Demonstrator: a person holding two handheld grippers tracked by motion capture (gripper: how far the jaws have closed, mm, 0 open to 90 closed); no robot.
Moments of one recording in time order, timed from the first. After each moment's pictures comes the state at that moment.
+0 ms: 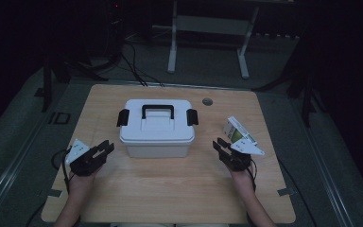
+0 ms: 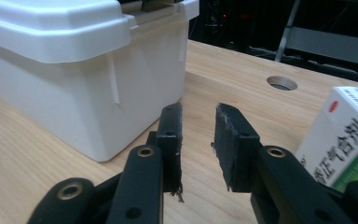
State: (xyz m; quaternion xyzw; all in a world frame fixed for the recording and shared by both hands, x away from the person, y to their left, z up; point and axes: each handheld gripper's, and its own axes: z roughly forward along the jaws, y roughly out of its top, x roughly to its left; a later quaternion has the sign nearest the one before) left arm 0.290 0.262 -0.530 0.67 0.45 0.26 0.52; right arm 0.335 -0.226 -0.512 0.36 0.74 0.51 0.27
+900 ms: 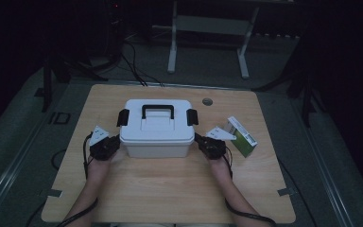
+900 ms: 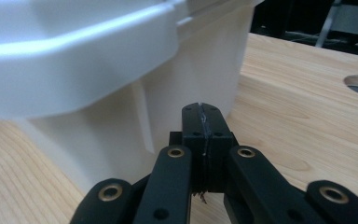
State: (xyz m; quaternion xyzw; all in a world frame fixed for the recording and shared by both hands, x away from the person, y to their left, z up) left arm 0.347 0.234 -0.543 0.69 0.45 0.24 0.52; right arm 0.381 -0.160 -0.529 0.35 0.76 0.51 0.21
